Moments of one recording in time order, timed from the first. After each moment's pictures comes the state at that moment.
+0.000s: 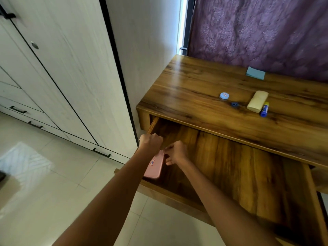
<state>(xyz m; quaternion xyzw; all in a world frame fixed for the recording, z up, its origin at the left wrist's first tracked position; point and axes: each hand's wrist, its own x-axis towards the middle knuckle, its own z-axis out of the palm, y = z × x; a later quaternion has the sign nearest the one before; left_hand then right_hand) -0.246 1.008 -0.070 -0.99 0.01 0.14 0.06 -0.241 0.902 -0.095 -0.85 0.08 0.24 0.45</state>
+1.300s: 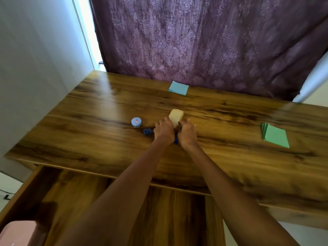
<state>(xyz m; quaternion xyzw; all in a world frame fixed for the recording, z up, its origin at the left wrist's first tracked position) 0.025 0.666 -0.040 -0.96 -0.07 0.08 -0.26 0.022 0.585 -0.051 -0.95 0.06 0.01 0.30</state>
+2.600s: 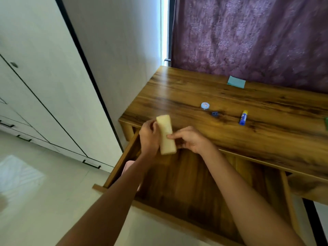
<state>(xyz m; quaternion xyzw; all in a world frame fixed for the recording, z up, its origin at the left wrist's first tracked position) -0.197 0.932 -0.035 -0.77 -0.24 -0.21 -0.55 -0.164 0.802 0.005 -0.71 0.06 0.33 0.62</state>
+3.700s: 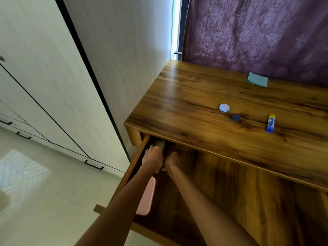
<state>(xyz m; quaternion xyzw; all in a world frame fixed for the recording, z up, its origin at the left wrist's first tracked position) -0.170 0.990 -0.123 -0.94 -0.18 0.12 -0.26 -0.156 0.922 -0.143 -0.77 0.22 0.26 0.54</state>
